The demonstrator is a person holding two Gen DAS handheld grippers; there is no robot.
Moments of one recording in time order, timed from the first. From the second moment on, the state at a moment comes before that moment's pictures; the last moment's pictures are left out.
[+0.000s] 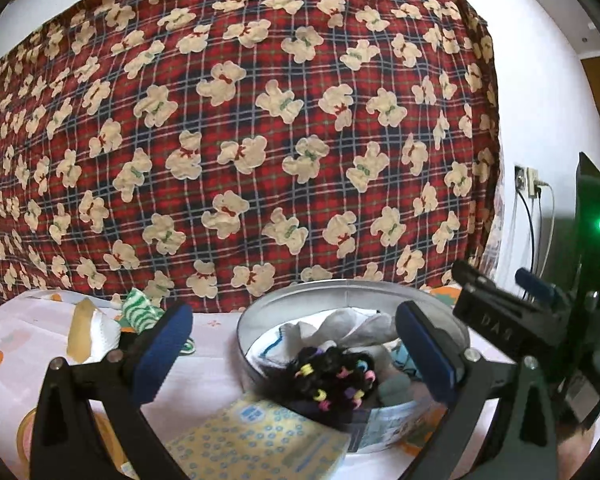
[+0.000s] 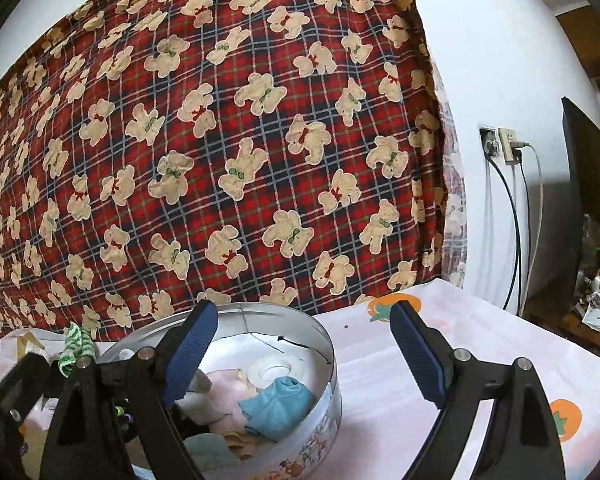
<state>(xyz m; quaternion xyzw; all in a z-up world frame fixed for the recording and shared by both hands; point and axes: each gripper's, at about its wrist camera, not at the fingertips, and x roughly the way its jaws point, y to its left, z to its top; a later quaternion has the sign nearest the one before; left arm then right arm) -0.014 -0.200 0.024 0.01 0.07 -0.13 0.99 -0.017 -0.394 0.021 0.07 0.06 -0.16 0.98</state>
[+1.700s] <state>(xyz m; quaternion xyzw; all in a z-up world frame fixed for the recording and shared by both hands) -0.072 -0.042 0.018 0.03 0.03 -0.09 1.00 -0.108 -0.255 0.012 0.13 0.04 -0.13 0.98</state>
